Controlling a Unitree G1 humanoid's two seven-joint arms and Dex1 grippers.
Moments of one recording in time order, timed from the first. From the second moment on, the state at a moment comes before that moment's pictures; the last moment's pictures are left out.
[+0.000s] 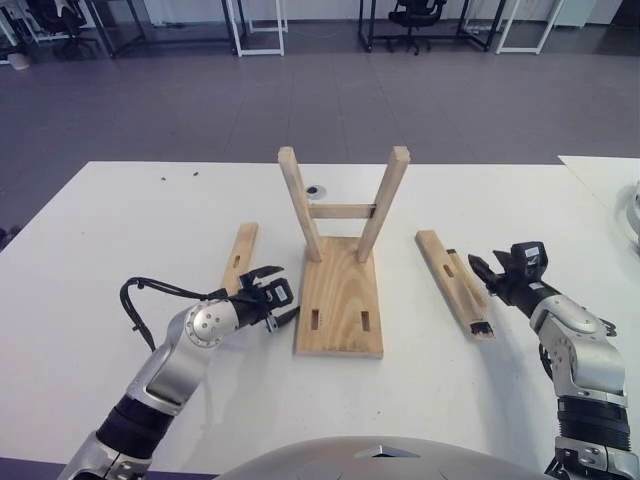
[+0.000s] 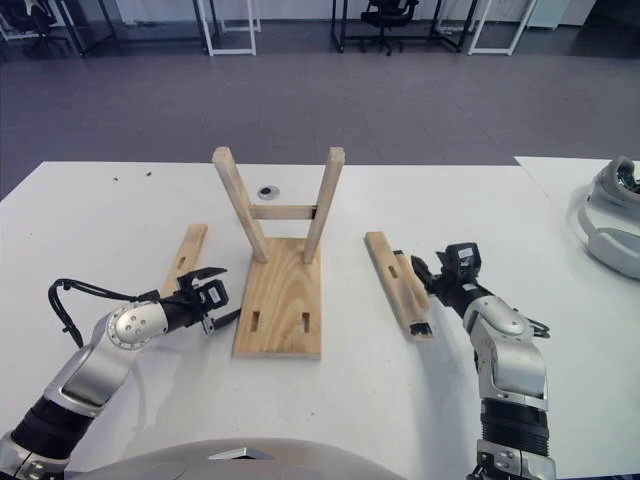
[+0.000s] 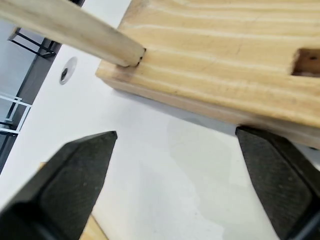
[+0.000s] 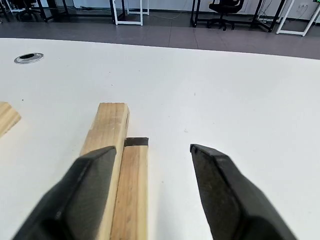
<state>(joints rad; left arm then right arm) -0.01 0.58 -0.33 -0.29 0.28 0.32 -0.67 -0.02 -0.38 -0.31 -0.08 0.23 0.53 0.48</state>
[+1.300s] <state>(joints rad) -0.21 0.06 0.16 -0.52 -0.69 0.72 -0.39 0.01 -0.33 -0.19 -0.24 0.30 0.25 0.44</state>
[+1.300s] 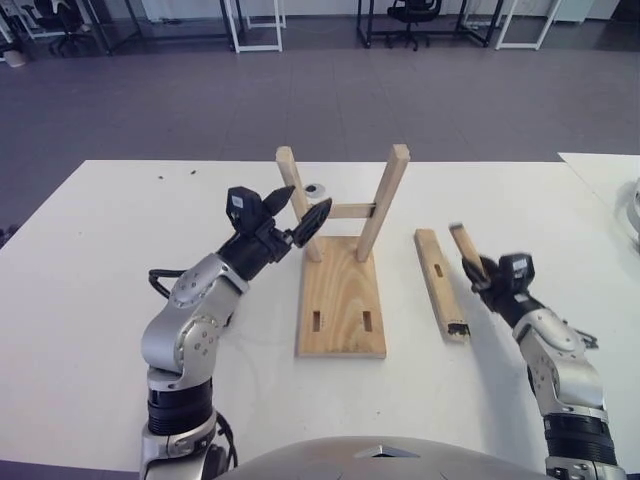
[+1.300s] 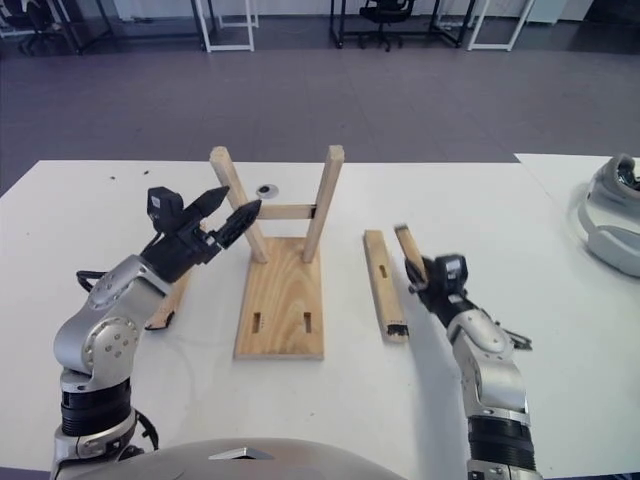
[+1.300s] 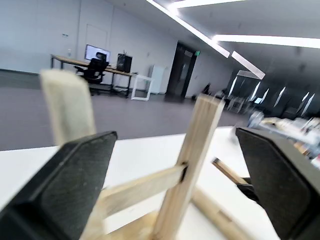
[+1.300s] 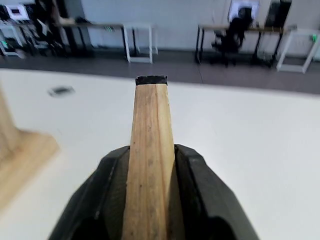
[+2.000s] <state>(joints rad) -0.36 0.03 0.19 -0.51 -1.44 0.77 0.14 -0.22 -0.35 0.20 -0.61 0.10 0.21 0.45</state>
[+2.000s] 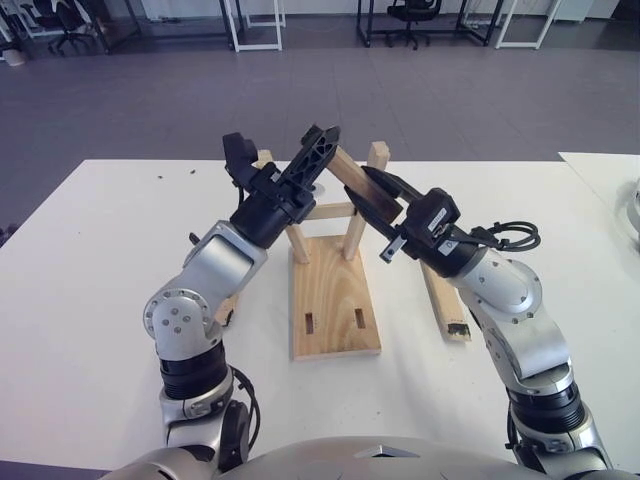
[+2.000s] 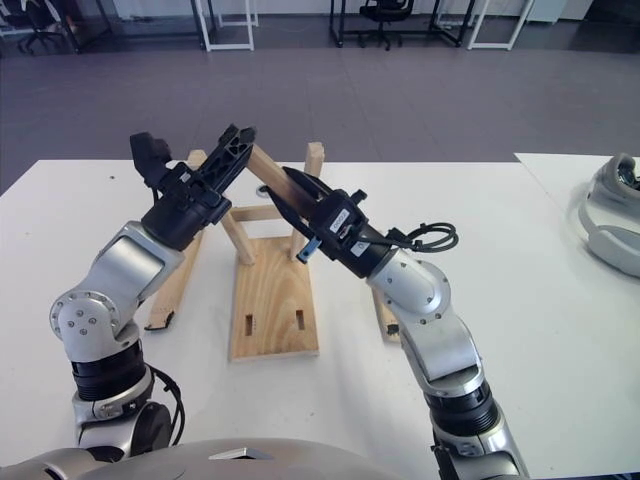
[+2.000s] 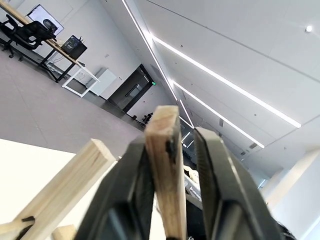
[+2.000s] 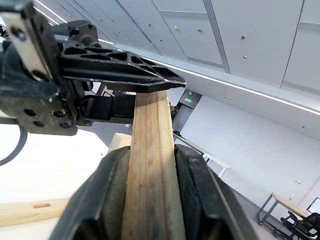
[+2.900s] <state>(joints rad) -0.12 0.48 0.34 0.13 -0.75 0.36 -0.36 0.02 -0.38 0.12 -0.14 -0.02 -0.10 0.41</state>
